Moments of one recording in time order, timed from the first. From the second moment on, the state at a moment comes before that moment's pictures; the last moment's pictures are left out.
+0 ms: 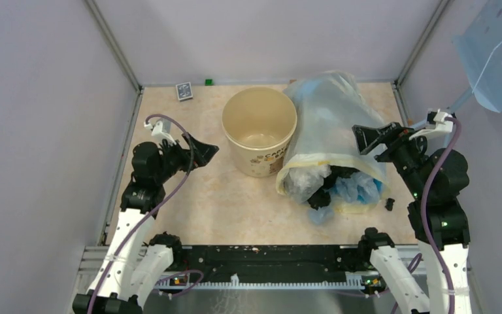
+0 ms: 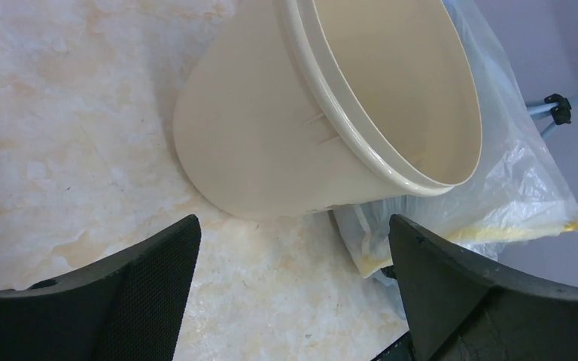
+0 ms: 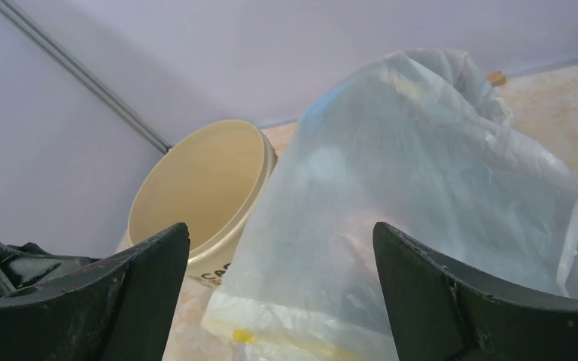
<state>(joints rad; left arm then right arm) -0.11 0.75 0.69 -0.21 0.43 -0.63 0.10 0.58 1.08 -0.48 -0.16 0.47</state>
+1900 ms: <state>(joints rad) -1.25 1.18 0.87 0.06 -0.13 -0.39 0.10 0.24 0.65 -0.75 -0.23 0.72</state>
